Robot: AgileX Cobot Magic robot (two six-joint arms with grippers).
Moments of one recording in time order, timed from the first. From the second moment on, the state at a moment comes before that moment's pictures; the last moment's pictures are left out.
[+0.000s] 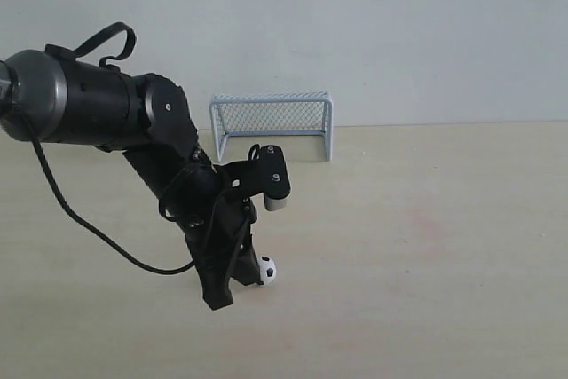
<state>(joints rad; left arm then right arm) -0.40 1.99 -1.33 -0.39 0.79 1.17 0.02 0.01 0.00 0.00 0.35 0.00</state>
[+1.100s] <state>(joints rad) -0.40 2.02 -1.33 -0.48 0.20 1.08 0.02 0.01 0.00 0.00 0.35 0.00</state>
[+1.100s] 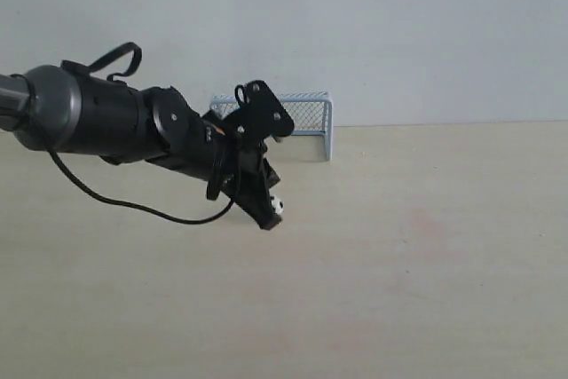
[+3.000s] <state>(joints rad) -0.08 0.11 -0.58 -0.27 0.52 0.36 0.02 0.01 0.00 0.00 0.35 0.00</state>
